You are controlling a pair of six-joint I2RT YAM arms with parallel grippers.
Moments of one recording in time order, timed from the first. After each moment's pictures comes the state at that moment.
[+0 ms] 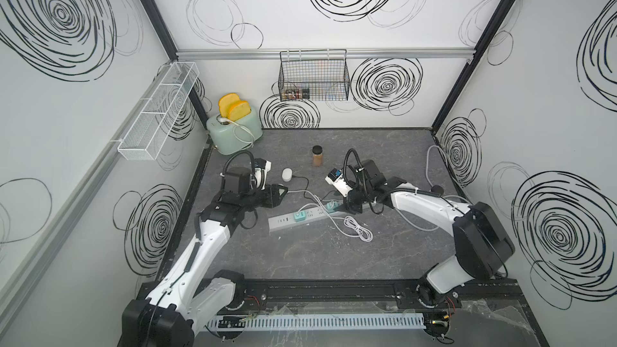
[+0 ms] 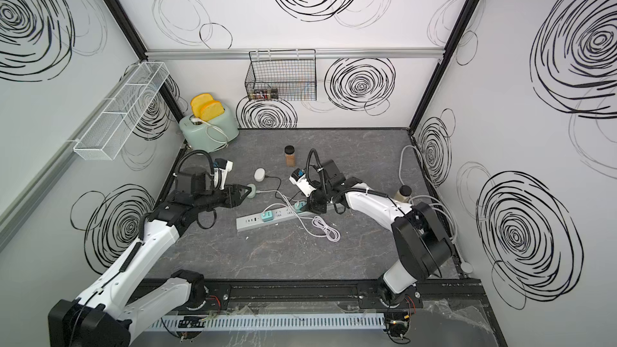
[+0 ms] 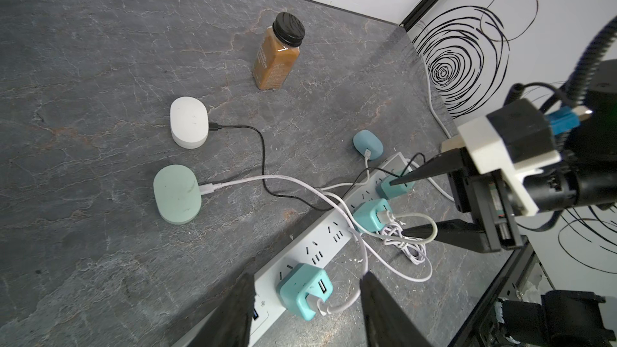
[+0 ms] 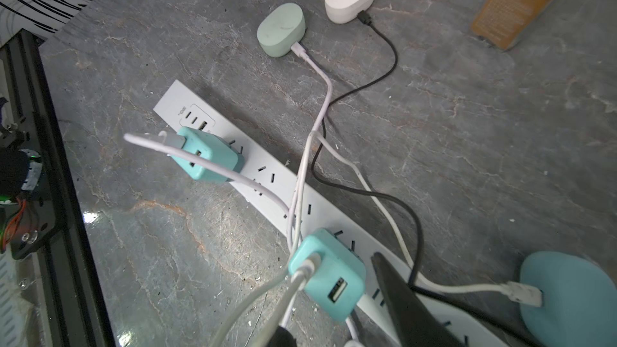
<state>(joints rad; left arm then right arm) -0.17 1.00 0.76 -0.41 0.47 -0.28 0.59 1.53 0.98 -0.37 -0.45 -0.80</state>
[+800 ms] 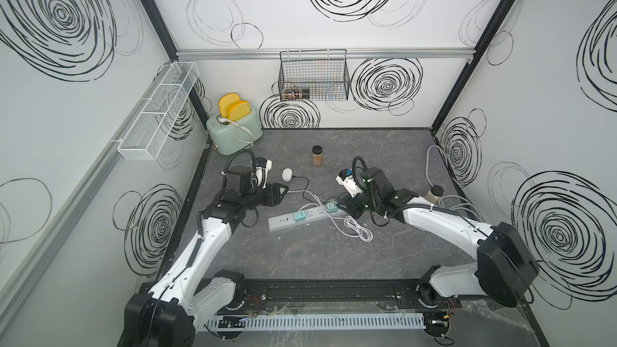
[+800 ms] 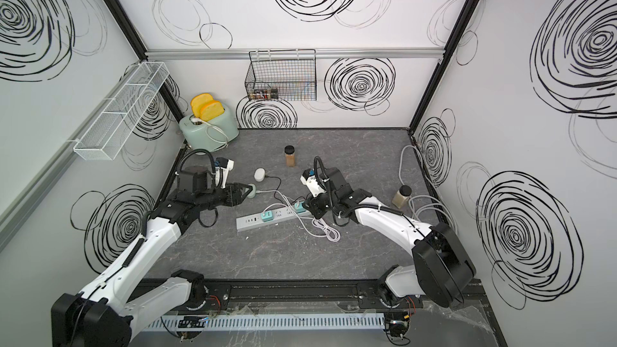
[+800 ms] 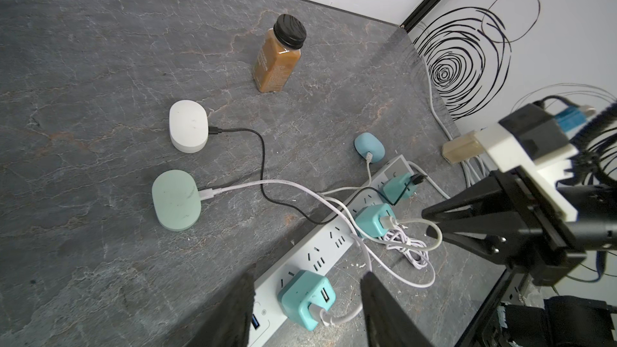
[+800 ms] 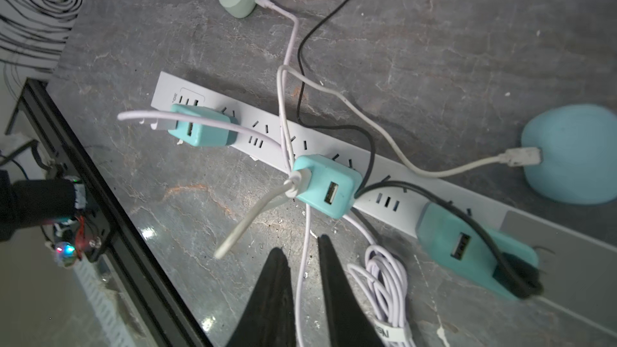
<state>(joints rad) -0.17 1.03 0.76 -0.38 0.47 -0.28 0.64 1.40 0.87 -0.30 -0.35 0.08</state>
